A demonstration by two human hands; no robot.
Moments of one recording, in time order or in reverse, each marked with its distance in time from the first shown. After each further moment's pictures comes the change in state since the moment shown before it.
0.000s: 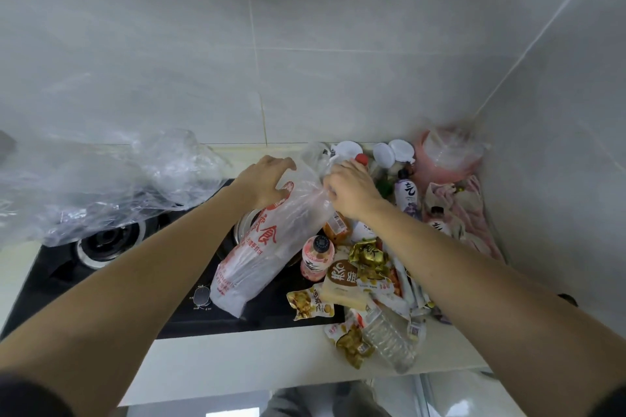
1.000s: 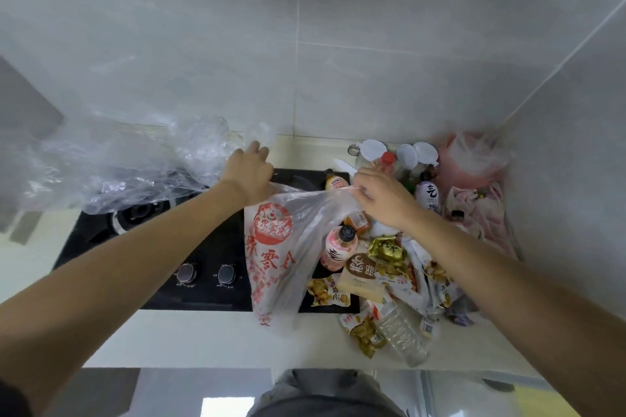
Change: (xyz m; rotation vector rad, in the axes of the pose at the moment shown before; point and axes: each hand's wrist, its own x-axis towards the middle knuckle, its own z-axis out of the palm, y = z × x) left_hand -0.068 -0.034 -0.026 0.662 0.024 -0.108; right_hand -0.038 -0.014 -0.020 0.286 0.028 -0.063
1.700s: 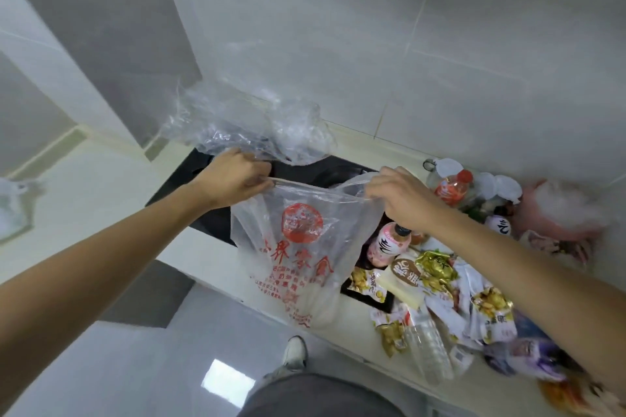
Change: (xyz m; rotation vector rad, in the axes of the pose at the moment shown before) left_hand -0.202 -0.061 0.037 -0.309 0.385 -0.013; right_hand 0.006 -0.080 0.001 -0.249 -0.118 -0.546
